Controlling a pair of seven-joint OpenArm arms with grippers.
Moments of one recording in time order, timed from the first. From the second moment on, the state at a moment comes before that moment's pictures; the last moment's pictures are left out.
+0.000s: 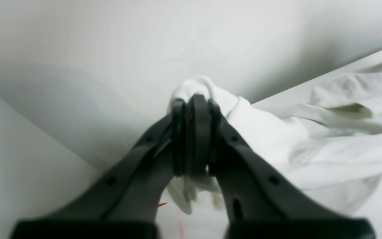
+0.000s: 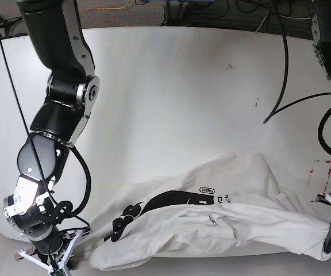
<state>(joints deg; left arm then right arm) -30.3 -32.7 -17.3 102.4 -33.1 -31.8 49.0 46.7 5.5 14.8 86.3 -9.4 41.5 -52.8</state>
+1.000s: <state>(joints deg) -4.8 -32.7 -24.2 106.5 -33.5 -32.1 49.5 23.8 7.8 25.5 85.5 -4.9 41.4 -52.5</state>
